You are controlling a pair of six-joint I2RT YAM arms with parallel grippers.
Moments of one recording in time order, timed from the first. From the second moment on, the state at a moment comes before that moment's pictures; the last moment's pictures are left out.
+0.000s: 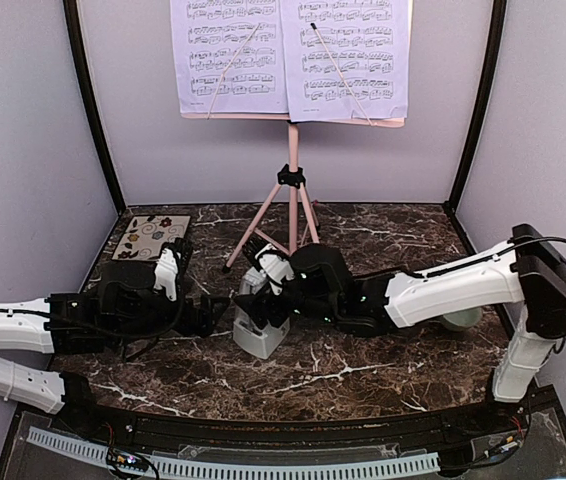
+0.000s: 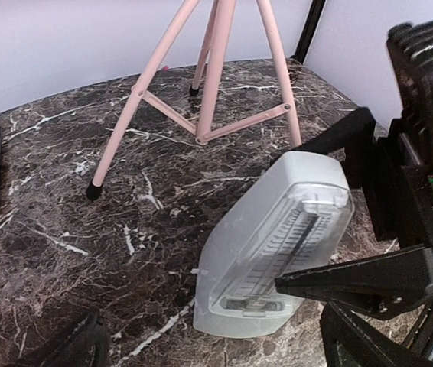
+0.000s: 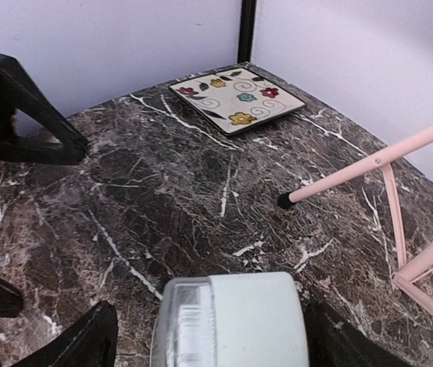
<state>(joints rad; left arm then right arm) -1.07 0.95 0.59 -0.12 -0.43 -0.40 1.17 1.79 1.10 0.28 0.20 0.04</state>
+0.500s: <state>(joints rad) -1.11 1.15 0.66 0.03 -0.29 -0.37 1.11 1.33 0.74 0.41 0.17 0.20</state>
